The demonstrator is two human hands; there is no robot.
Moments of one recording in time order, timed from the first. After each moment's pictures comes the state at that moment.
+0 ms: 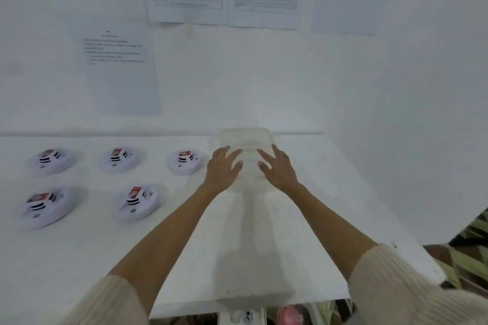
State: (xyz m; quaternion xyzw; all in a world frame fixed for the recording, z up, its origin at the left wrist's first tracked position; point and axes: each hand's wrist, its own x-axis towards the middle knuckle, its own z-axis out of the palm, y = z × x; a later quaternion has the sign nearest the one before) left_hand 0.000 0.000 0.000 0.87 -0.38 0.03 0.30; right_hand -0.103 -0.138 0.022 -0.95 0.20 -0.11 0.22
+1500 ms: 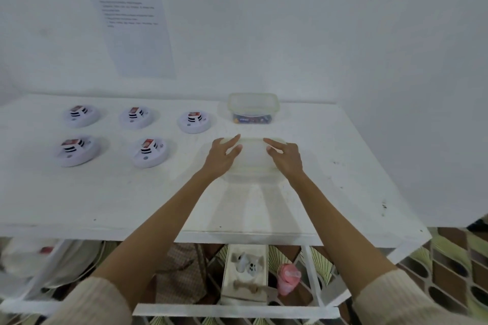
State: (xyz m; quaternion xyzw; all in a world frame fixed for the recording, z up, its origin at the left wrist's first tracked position) left_hand -0.090 0.043 -0.004 0.86 -0.24 -0.11 0.43; right_hand -0.177 -0.106 0.003 -0.84 0.25 -0.15 0.45
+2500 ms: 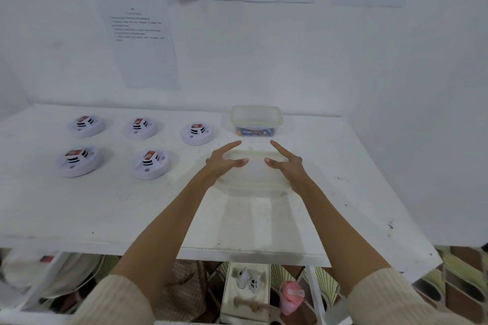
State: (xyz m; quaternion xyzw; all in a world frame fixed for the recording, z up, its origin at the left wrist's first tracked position) left_hand -0.069 0.037 0.008 0.80 -0.16 -0.21 0.54; right_hand -0.164 -0.128 0.007 -0.75 0.24 -0.10 0.61
